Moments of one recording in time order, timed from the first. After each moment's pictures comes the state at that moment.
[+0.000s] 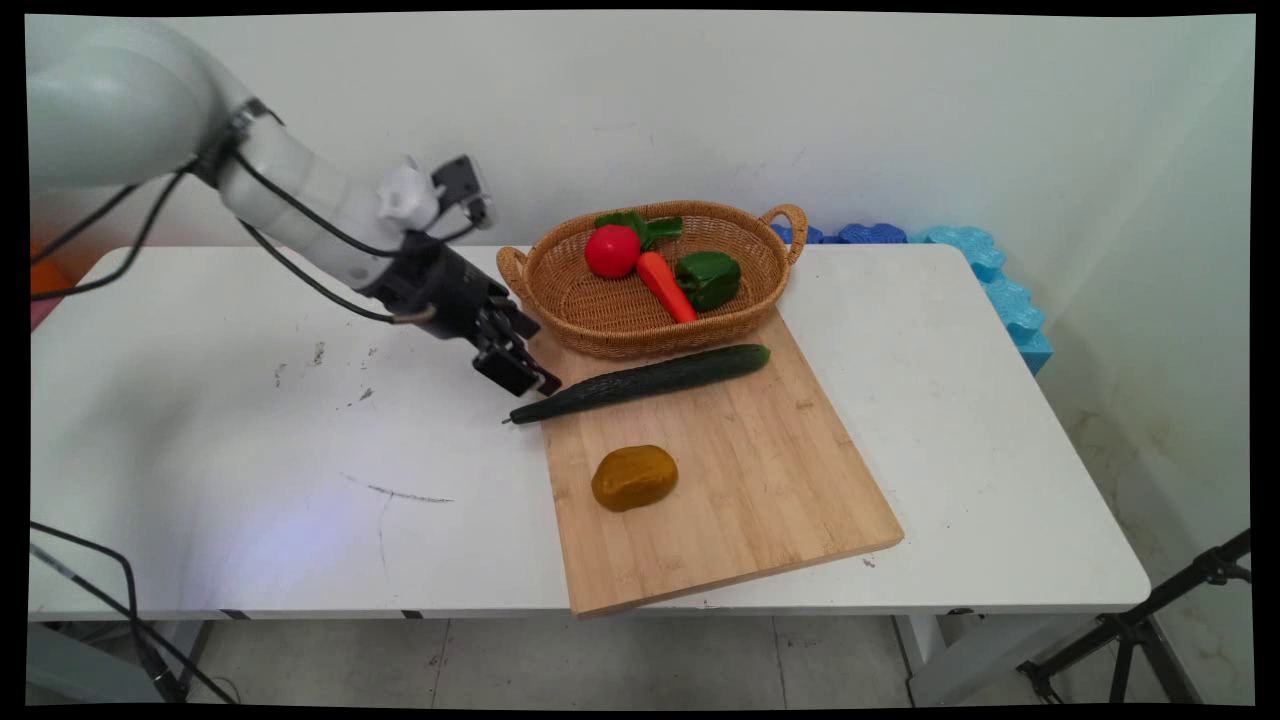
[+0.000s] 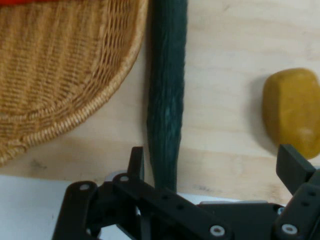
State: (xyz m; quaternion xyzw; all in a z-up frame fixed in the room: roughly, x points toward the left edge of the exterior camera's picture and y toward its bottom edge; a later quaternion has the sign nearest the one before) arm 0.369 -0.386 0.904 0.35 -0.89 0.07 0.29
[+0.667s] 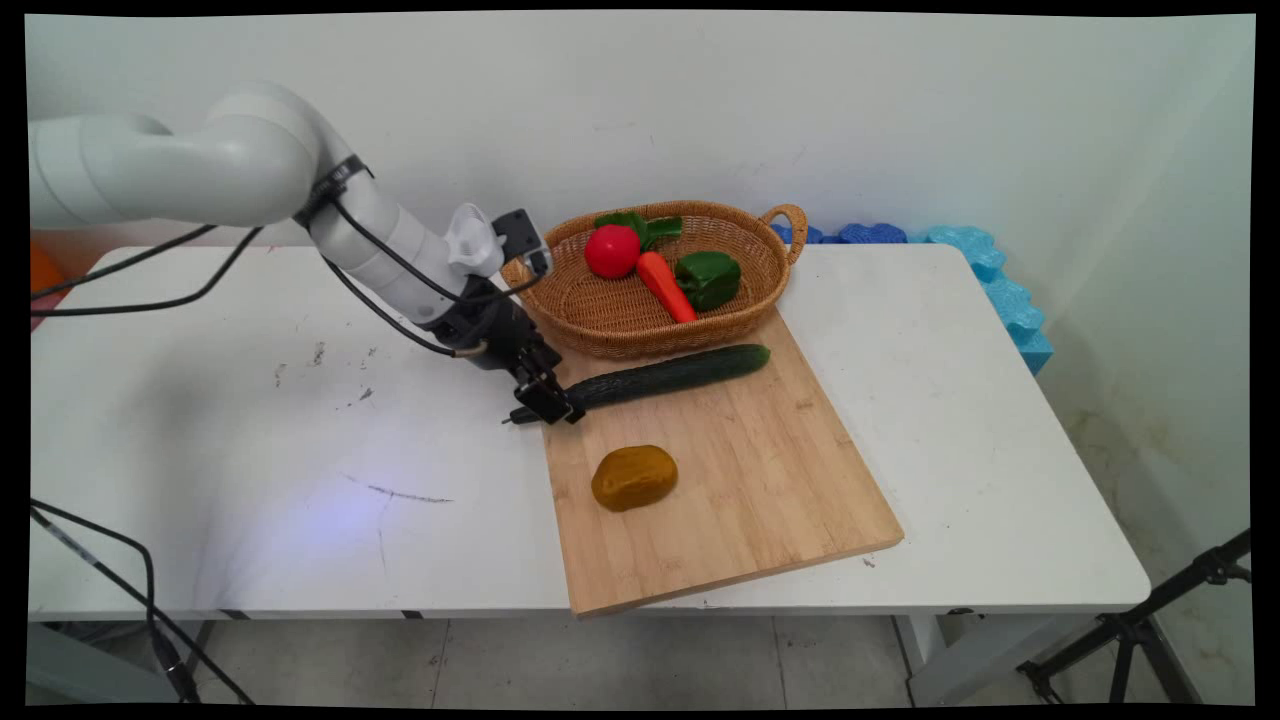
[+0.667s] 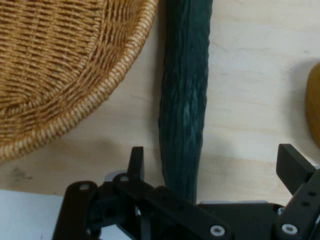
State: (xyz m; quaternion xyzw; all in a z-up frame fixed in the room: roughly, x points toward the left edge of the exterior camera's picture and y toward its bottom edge) arm 0.340 -0.415 0.853 0.36 -0.90 0.07 0.25
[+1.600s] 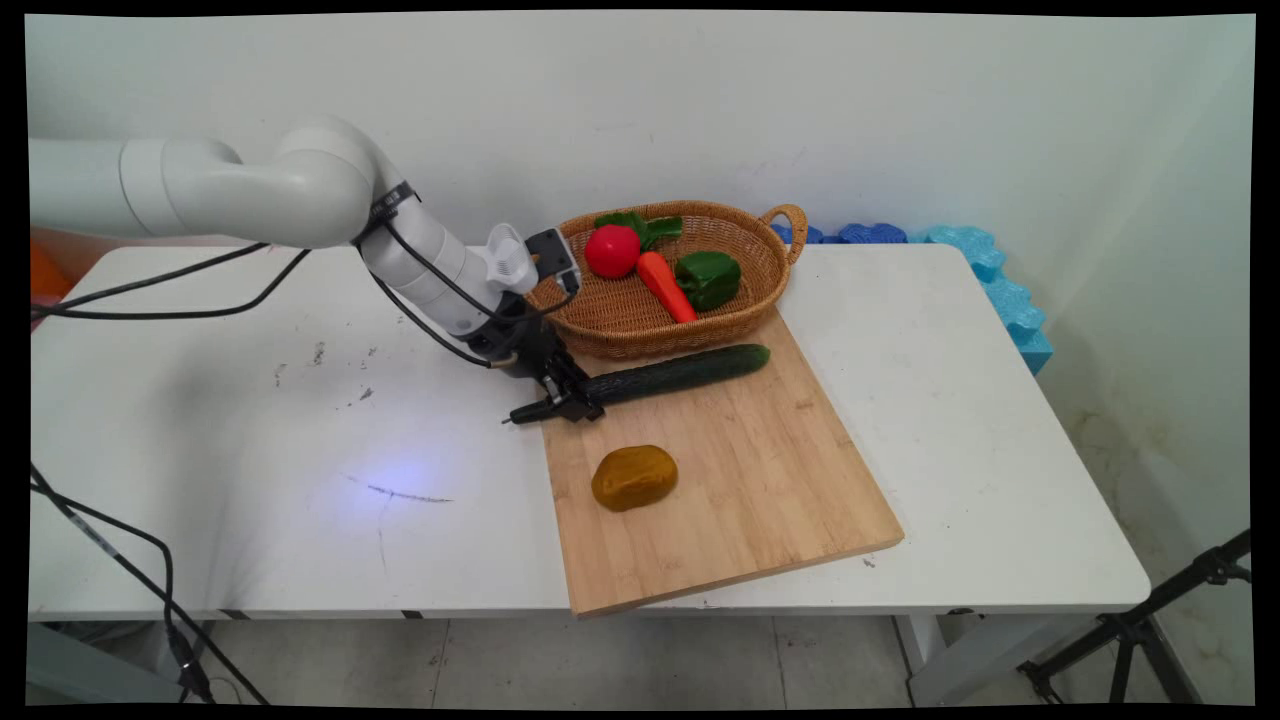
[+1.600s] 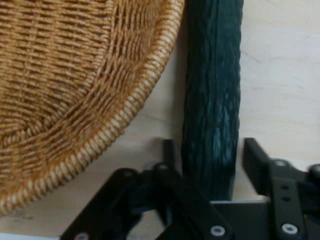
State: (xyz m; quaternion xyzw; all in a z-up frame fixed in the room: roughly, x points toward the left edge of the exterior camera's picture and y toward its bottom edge) arm 0.326 -0.441 0.819 0.35 -0.90 0.07 0.24
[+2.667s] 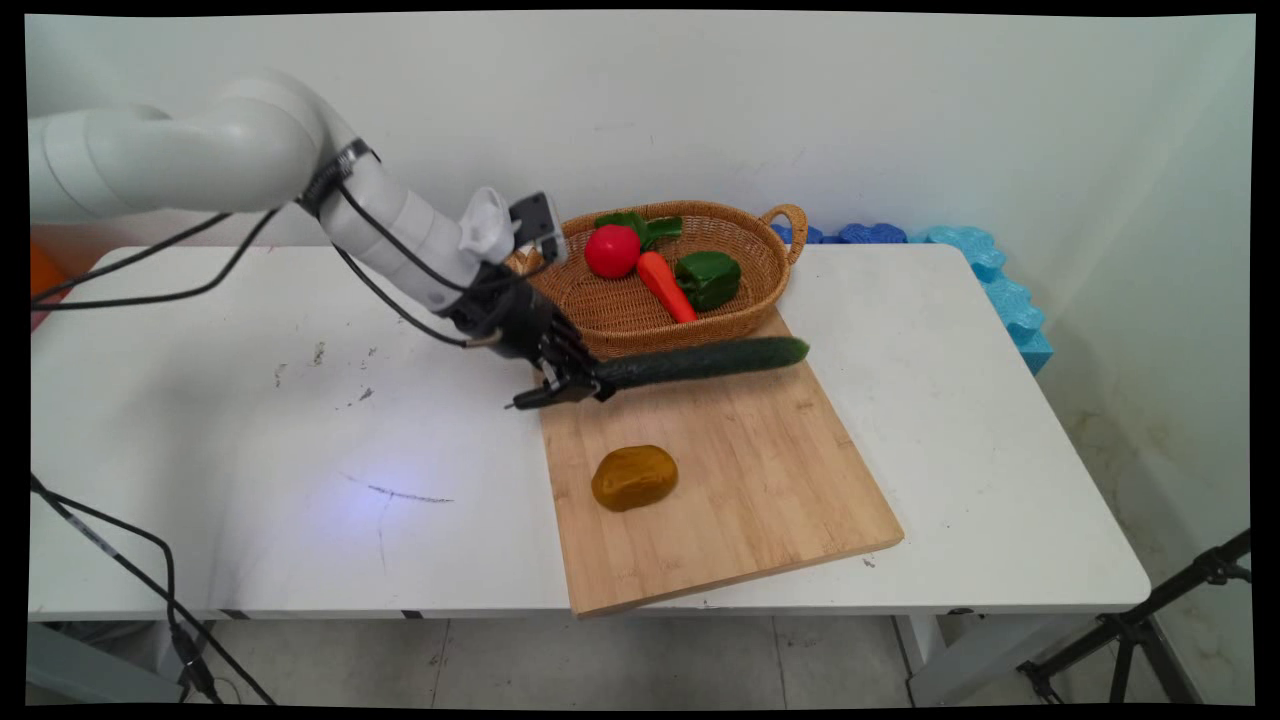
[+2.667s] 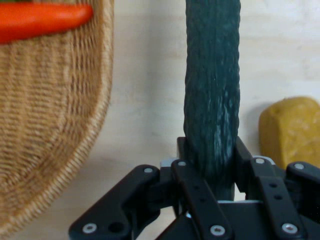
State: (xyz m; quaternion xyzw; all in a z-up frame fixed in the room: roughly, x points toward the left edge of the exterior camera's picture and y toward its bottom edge) arm 0.328 -0.418 0.871 0.30 -0.90 0.07 0.30
